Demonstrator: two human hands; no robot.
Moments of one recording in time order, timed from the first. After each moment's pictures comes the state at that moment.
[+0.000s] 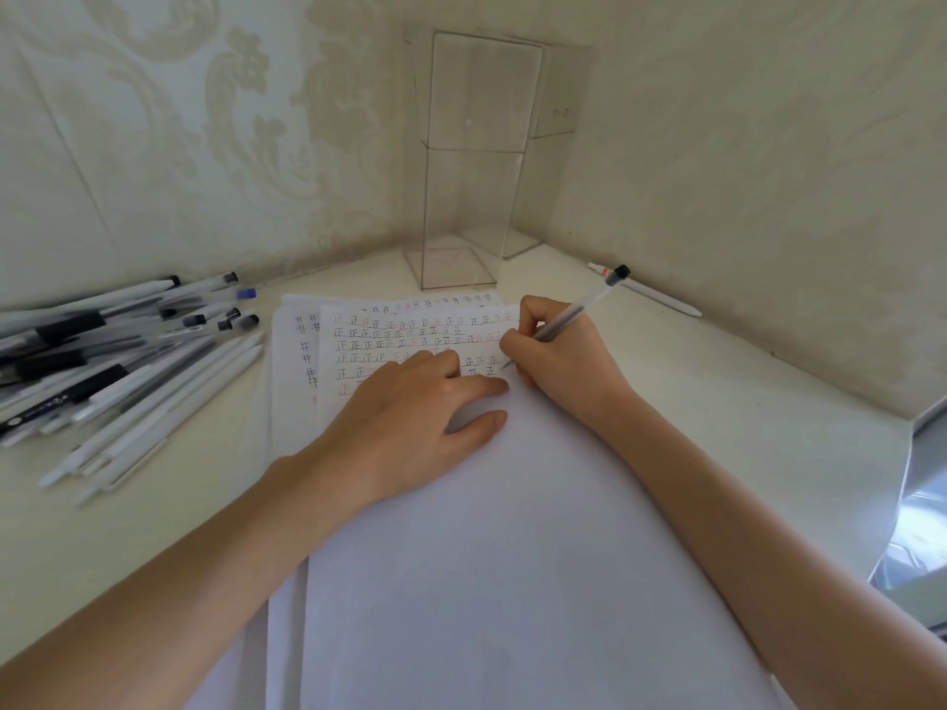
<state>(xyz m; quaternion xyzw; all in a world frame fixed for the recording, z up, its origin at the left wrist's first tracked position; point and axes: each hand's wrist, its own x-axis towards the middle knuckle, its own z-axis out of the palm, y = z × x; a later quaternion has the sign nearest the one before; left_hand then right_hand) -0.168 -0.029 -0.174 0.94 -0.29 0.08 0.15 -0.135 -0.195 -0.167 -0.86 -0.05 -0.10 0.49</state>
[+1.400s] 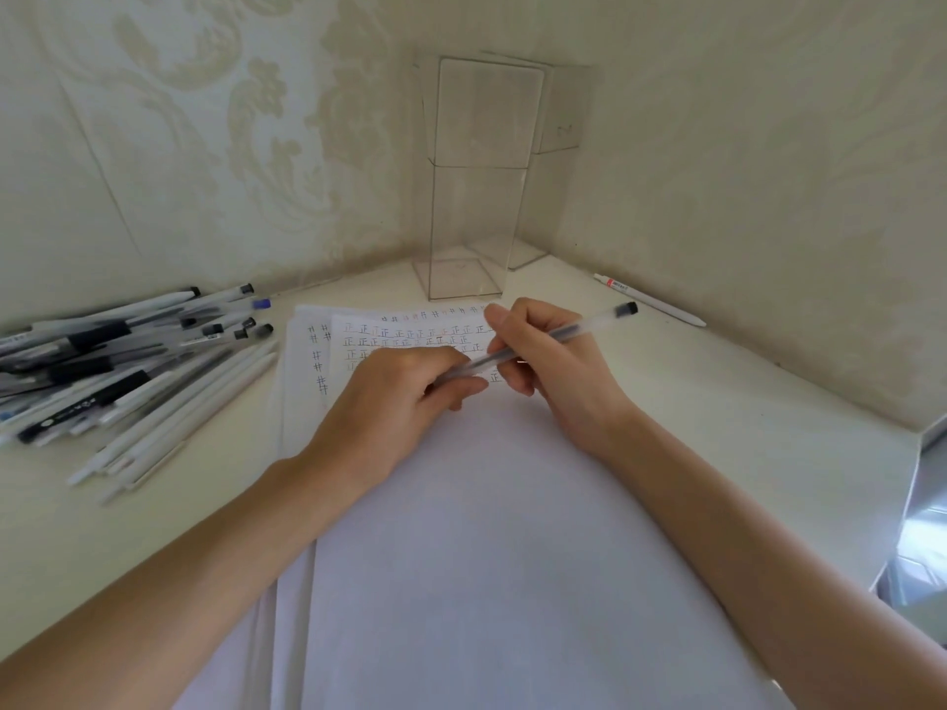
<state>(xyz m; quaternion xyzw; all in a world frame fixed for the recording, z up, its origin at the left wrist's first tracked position) -0.161 -0.018 -0.176 0.86 -0.28 0.18 0.39 -0.154 -0.181 -0.155 -0.72 -0.15 -0.04 0.68</state>
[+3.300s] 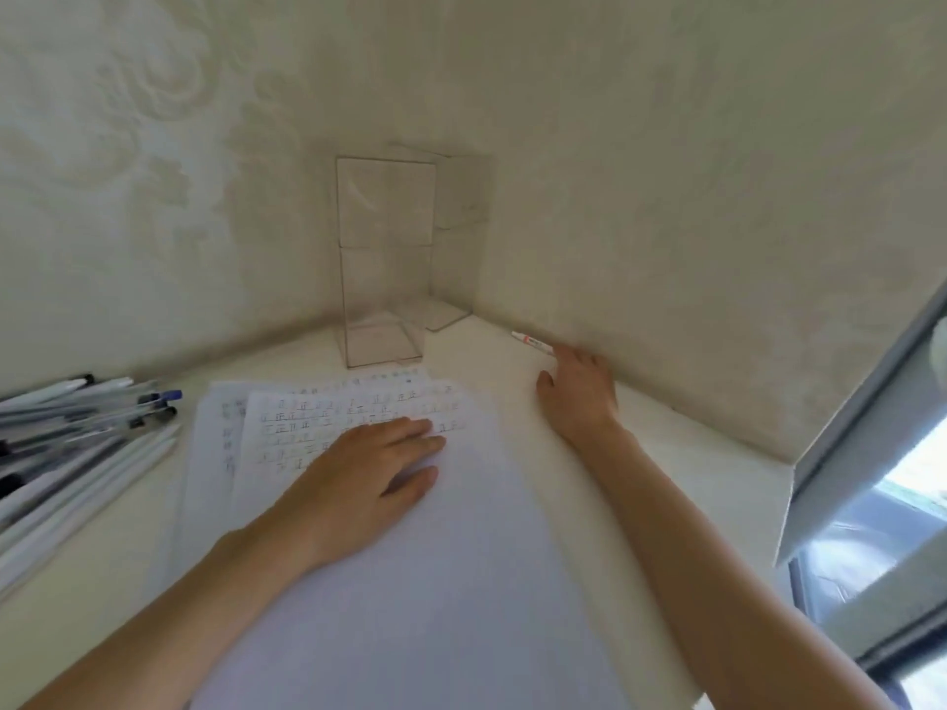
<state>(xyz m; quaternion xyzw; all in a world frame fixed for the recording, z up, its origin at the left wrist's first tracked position) -0.145 -0.047 -0.190 0.92 -0.33 0.06 0.21 -0.081 -0.306 -0.179 -0.97 0.11 -0.16 0.10</state>
